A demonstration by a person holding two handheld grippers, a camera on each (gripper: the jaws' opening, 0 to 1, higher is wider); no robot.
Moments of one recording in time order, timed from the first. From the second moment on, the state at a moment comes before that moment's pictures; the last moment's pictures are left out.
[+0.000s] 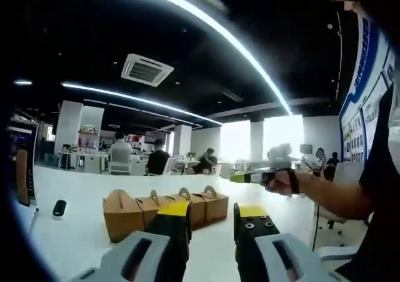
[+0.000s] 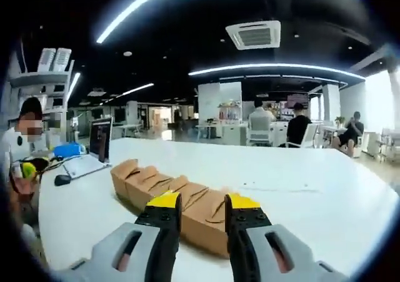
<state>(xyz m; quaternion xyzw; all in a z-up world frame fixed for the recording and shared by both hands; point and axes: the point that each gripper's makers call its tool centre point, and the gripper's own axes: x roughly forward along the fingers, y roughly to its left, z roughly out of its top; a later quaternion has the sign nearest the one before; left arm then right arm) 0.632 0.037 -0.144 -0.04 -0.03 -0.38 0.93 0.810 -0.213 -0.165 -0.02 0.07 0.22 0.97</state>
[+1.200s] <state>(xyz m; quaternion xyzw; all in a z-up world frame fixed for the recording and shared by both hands) 0.600 0.055 -0.102 -0.07 -0.08 -0.39 0.91 0.881 -0.220 -0.210 -0.02 0.14 0.10 0.98</state>
